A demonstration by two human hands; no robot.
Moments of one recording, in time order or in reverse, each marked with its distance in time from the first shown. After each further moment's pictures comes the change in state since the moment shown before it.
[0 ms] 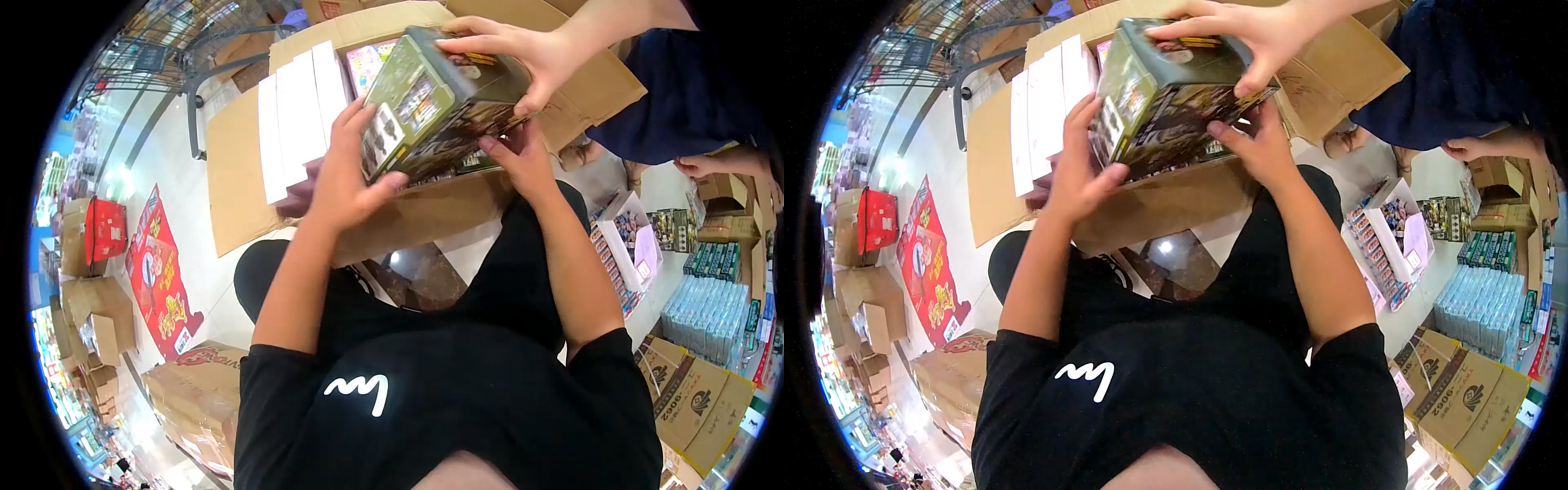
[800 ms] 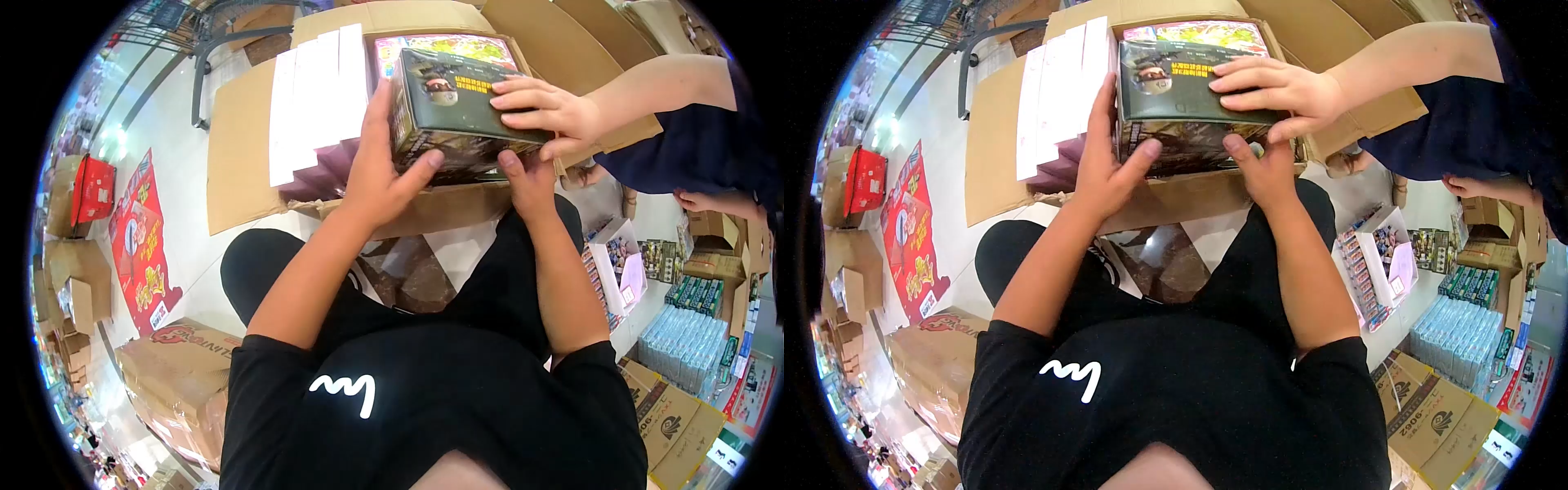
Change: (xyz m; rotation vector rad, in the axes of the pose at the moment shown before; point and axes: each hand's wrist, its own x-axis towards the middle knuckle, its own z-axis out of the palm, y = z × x) left_hand -0.001 -0.001 0.031 -0.220 0.169 -0.199; right_hand -0.001 0.017 0.013 -0.224 -0.046 -0.117
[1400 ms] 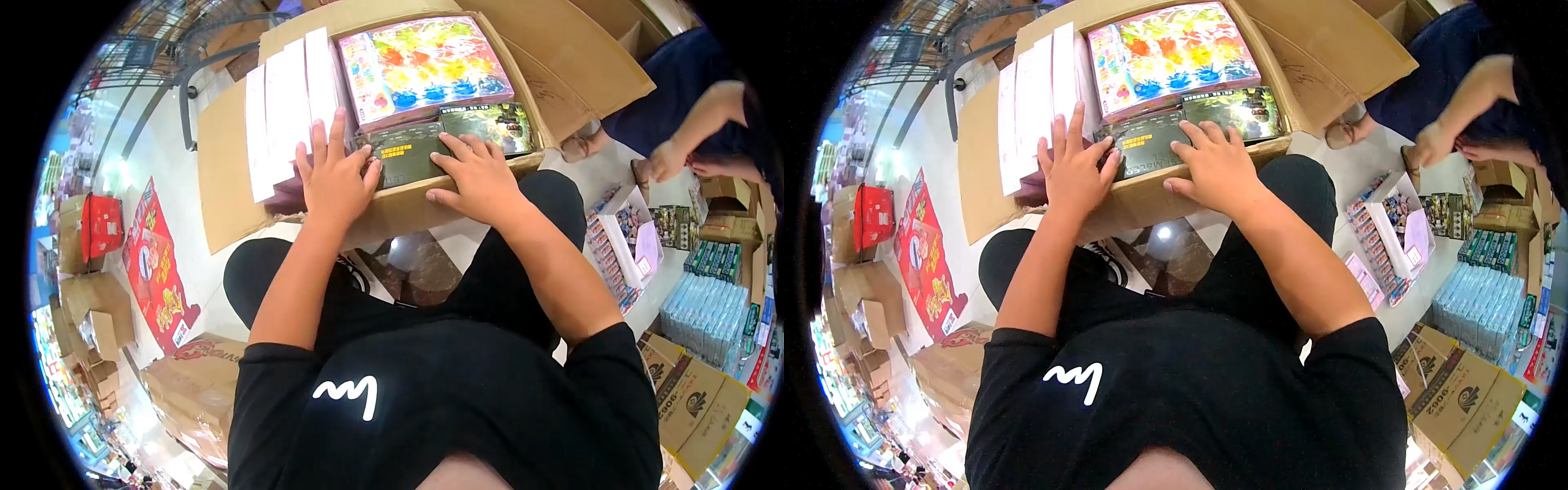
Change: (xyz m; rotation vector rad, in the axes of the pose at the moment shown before) left_hand -0.027 -0.027 -0.004 1.091 -0.138 -0.042; right_hand -0.025 -0.019 0.027 -1.119 -0.477 -0.040
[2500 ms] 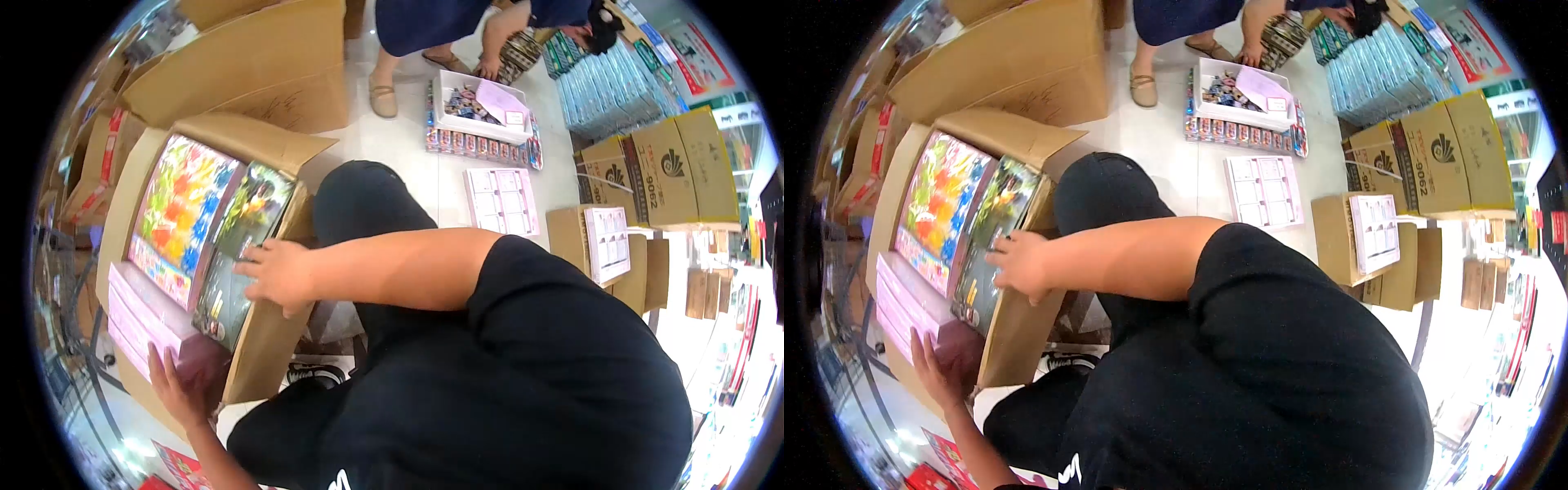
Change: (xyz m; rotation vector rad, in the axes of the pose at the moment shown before) left_hand 0.040 -0.137 -0.010 0.020 -0.071 0.554; right_hand -0.004 0.001 0.016 0.129 -0.191 -0.007
